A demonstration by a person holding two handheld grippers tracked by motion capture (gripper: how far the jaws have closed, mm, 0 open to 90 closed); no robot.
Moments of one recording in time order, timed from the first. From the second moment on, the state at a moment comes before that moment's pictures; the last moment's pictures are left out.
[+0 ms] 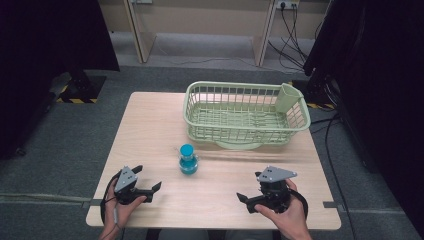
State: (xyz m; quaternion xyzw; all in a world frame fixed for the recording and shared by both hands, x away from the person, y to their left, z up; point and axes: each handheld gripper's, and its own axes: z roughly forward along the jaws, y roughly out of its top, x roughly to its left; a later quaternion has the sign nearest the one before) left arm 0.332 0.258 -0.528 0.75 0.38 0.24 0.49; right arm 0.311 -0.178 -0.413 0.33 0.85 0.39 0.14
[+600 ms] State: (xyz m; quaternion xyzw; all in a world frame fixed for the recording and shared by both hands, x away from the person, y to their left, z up) left arm 0.333 0.258 -0.528 0.75 0.38 0.24 0.49; right arm 0.358 -0.125 -0.397 0.29 0.86 0.39 0.13
